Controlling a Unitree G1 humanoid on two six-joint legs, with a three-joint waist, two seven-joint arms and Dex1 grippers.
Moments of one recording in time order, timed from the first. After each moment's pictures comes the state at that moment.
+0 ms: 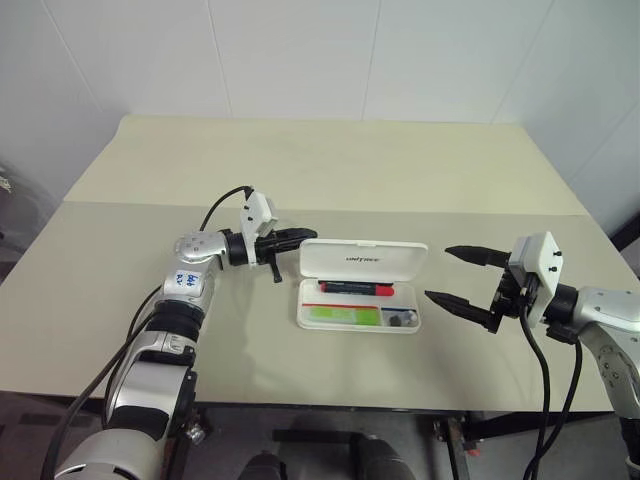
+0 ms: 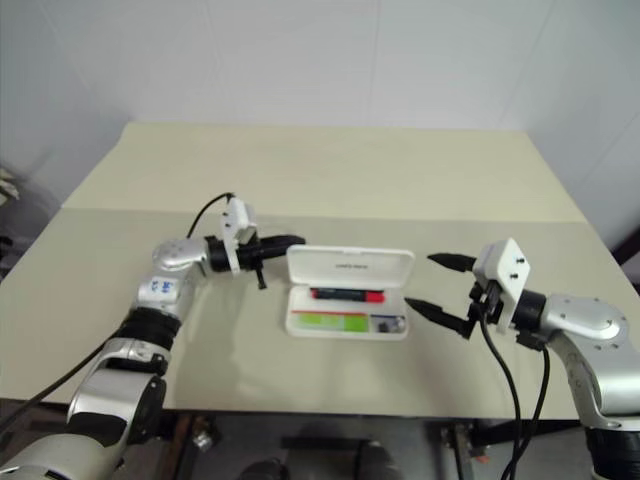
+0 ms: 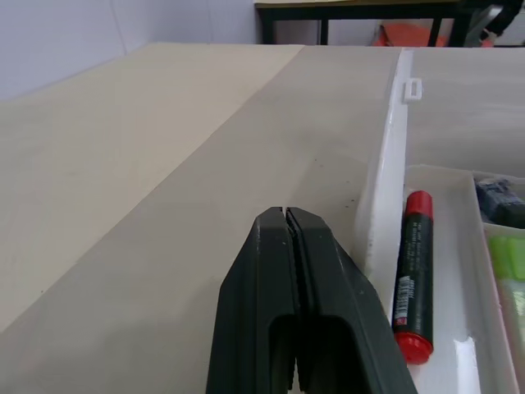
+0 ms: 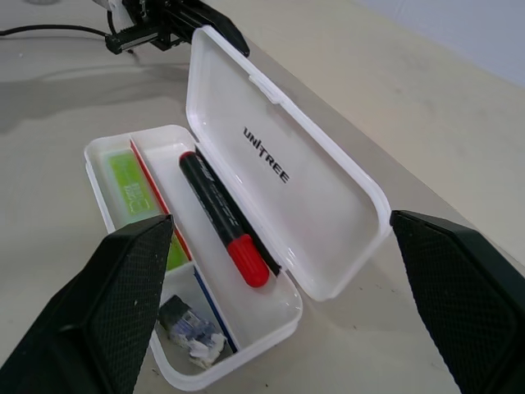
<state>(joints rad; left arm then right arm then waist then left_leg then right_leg) -0.88 0.38 -0.02 0.68 -0.21 -0.08 -1.09 -0.20 -0.78 -0.24 -0.26 0.50 0.33 1.01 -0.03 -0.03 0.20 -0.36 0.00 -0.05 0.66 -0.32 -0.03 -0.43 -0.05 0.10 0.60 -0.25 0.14</state>
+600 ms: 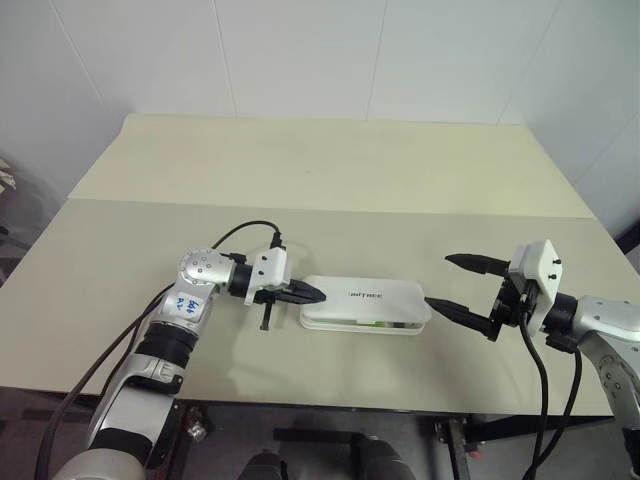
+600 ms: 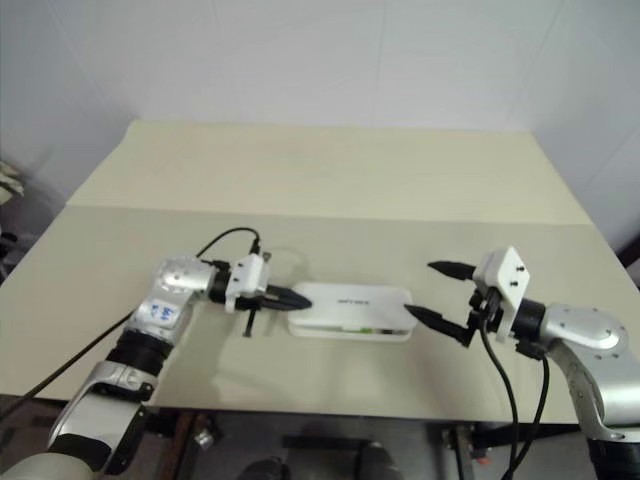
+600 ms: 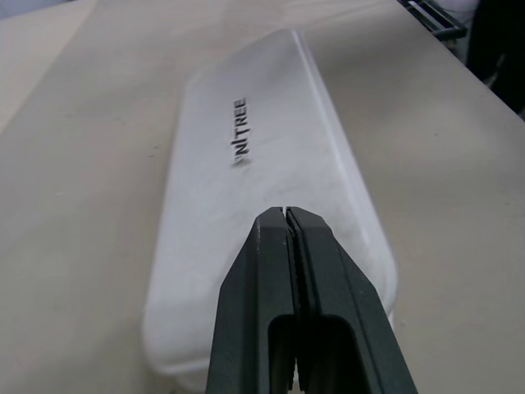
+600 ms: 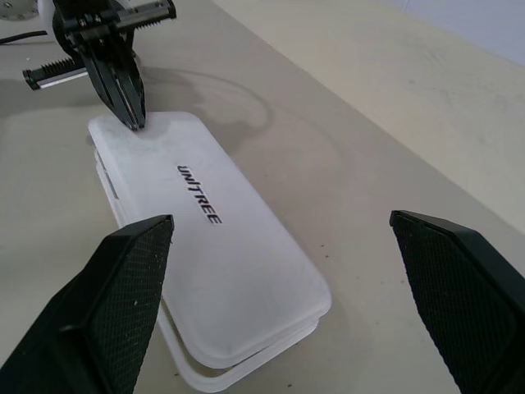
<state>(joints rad) -0.74 0.45 -0.21 0.47 -0.14 -0.19 -1.32 -0.14 -0.78 -0.25 -0.31 0.53 0.35 0.97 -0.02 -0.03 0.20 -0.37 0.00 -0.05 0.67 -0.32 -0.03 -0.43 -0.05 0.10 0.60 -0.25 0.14</state>
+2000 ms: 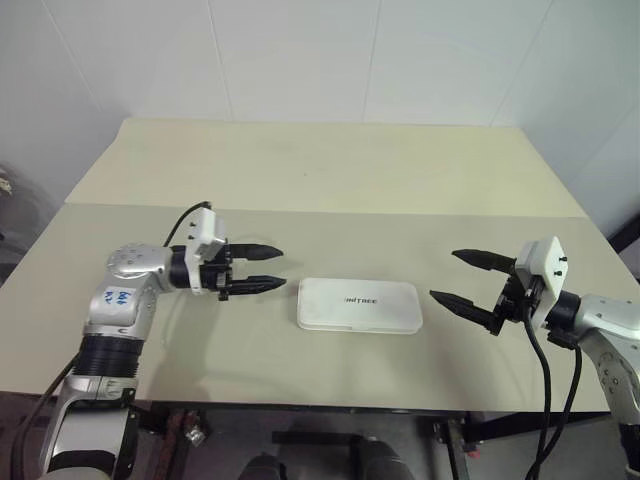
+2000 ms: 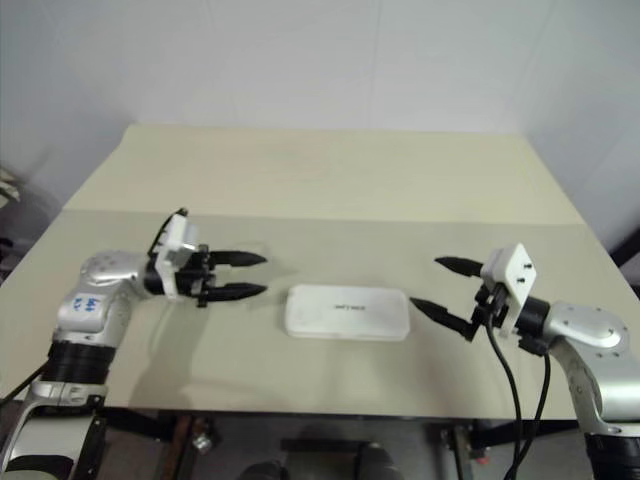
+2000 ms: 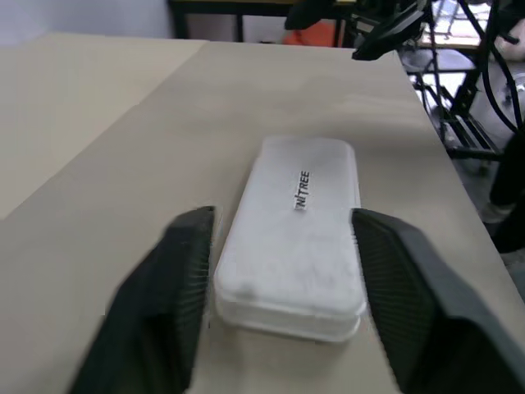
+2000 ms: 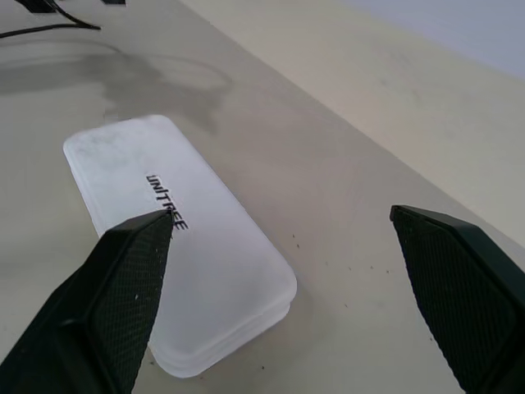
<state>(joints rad) -0.62 0.62 0.07 0.23 -0.42 0.24 -1.31 -0.19 -0.77 -0.25 -0.19 0.51 0.28 1.00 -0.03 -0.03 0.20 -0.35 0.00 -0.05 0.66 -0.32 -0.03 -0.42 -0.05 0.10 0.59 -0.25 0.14</state>
